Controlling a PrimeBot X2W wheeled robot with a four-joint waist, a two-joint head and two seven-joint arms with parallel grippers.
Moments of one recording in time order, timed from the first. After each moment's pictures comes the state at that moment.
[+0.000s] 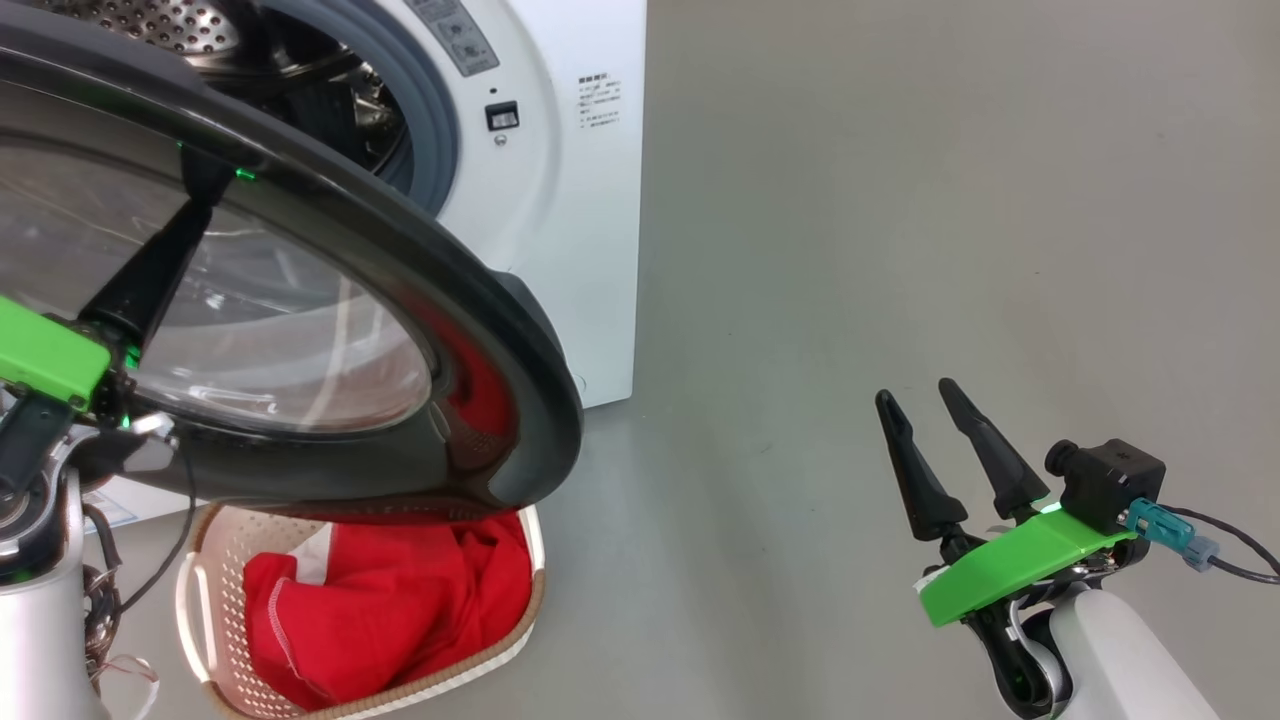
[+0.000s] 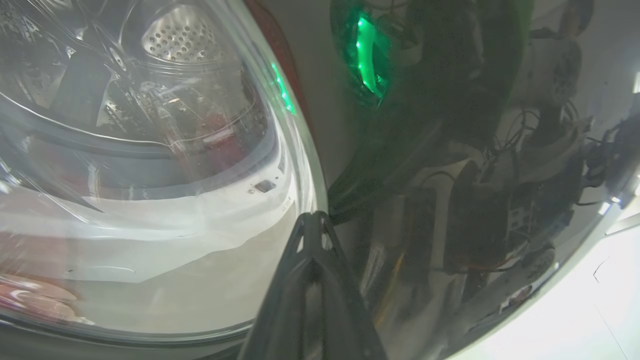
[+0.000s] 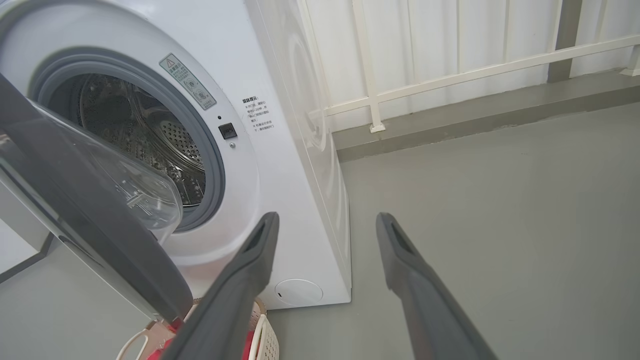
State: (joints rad) left arm -0.56 0.22 0.07 0.09 -1.31 0.12 0.61; right arm -0.30 -0.16 0.21 0.34 0.49 0.13 -0.26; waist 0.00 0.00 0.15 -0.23
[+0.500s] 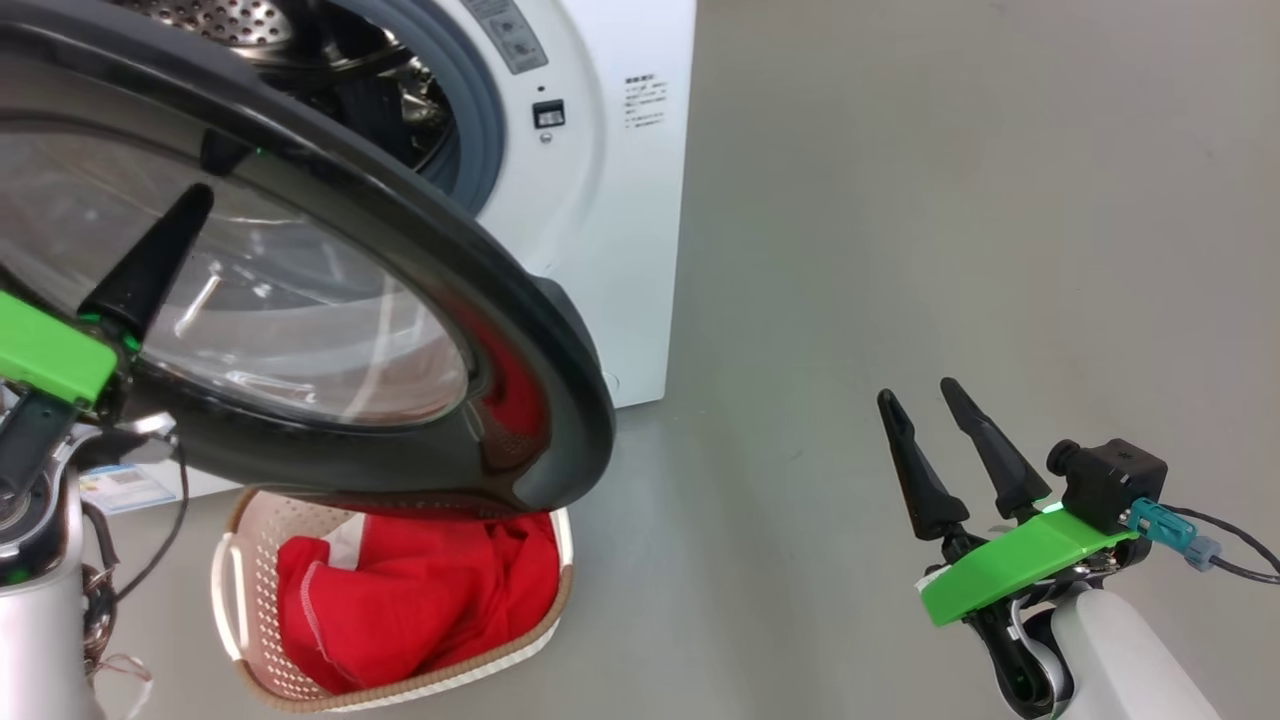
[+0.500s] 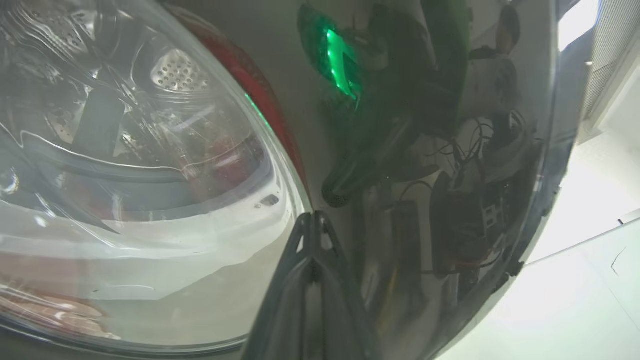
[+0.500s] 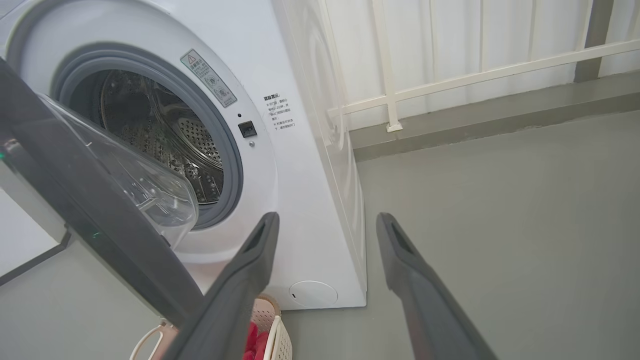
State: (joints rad) left arm -0.56 0.23 0.06 0.06 -1.28 0.09 0.60; right arm -0.30 -0.16 0.20 0.34 0.49 0.13 -0.26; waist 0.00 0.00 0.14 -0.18
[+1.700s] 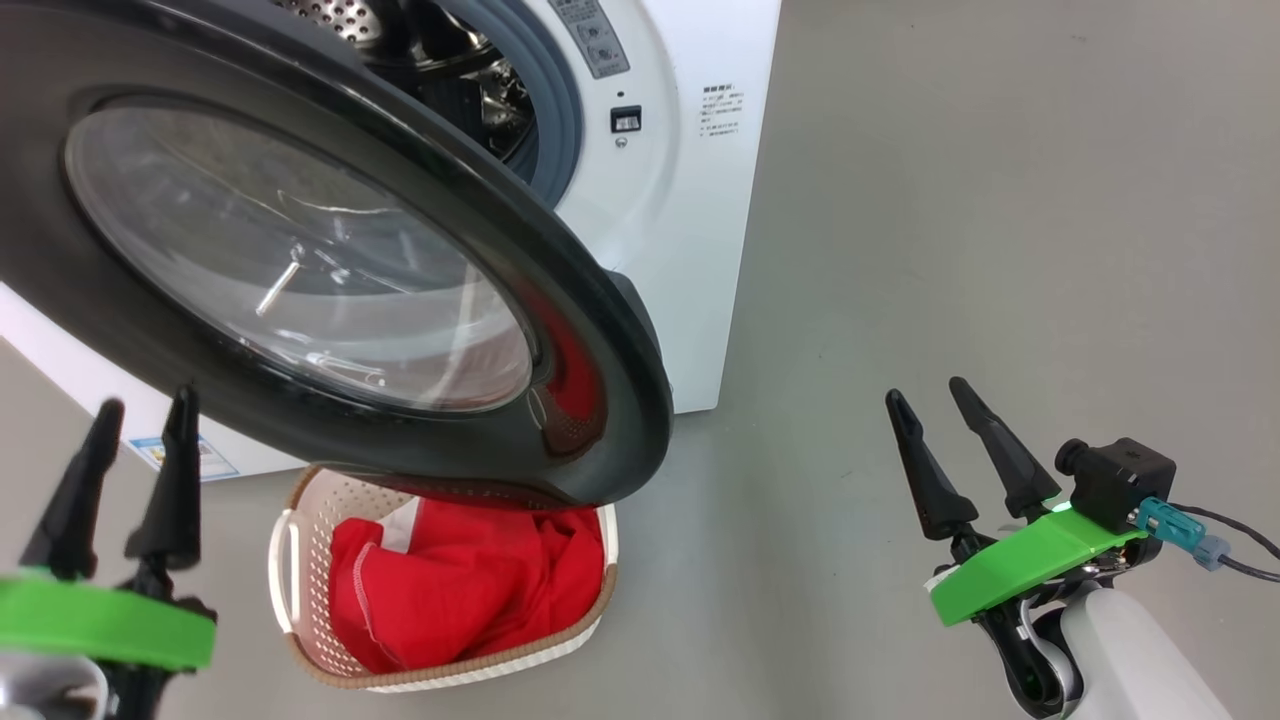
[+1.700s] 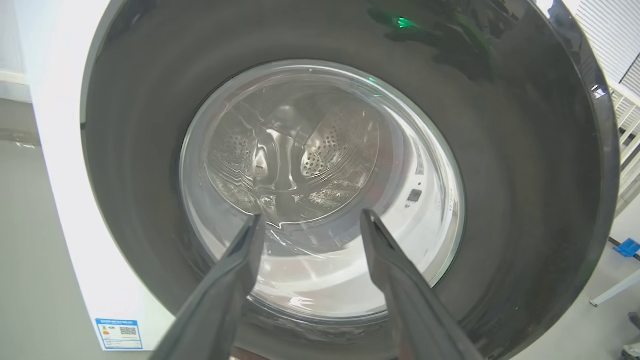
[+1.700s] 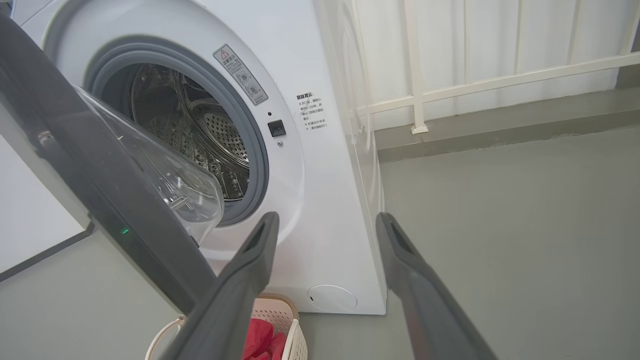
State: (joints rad) left arm -0.13 0.30 -0.01 -0.11 -0.73 -0.06 0.08; right arm -0.30 -0.18 0.21 0.34 0.49 0.13 -0.26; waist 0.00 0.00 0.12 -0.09
